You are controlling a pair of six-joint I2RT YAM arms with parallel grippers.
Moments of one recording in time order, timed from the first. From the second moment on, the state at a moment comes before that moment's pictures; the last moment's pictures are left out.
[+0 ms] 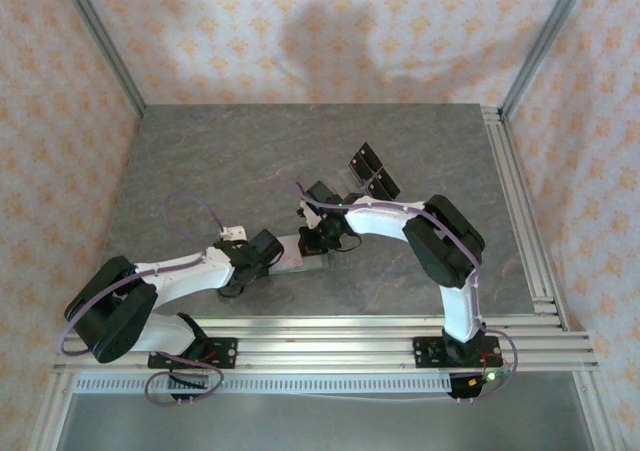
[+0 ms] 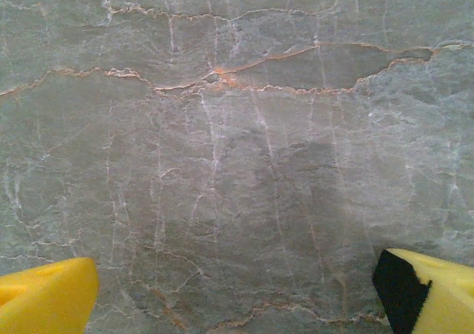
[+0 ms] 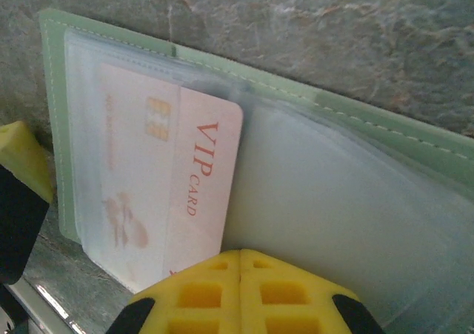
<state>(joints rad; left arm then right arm) -0.67 1.35 0.57 -0.64 -0.54 -0.98 0.81 1.98 1.27 -0.48 -0.43 0.51</state>
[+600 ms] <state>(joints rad) -0.67 1.36 0.57 -0.63 -0.53 -0.98 0.85 2.06 1.40 -0.55 -0.41 0.51</state>
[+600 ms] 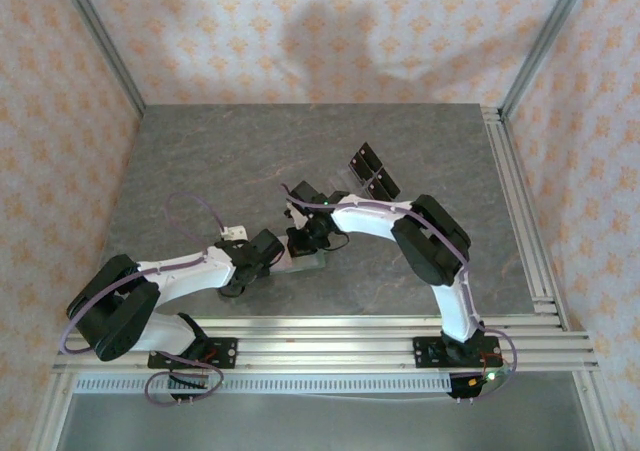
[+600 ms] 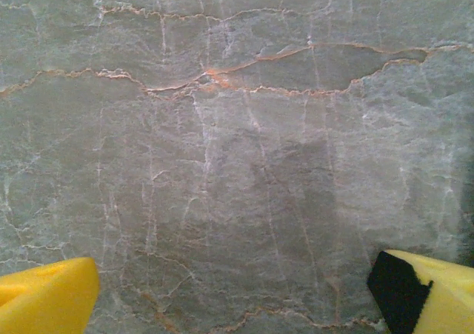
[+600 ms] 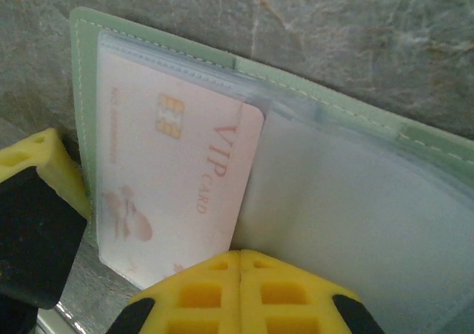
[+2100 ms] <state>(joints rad) -0.59 1.25 0.59 -0.65 -0.49 -0.89 0.80 2.01 1.36 -0.59 -0.30 0.46</state>
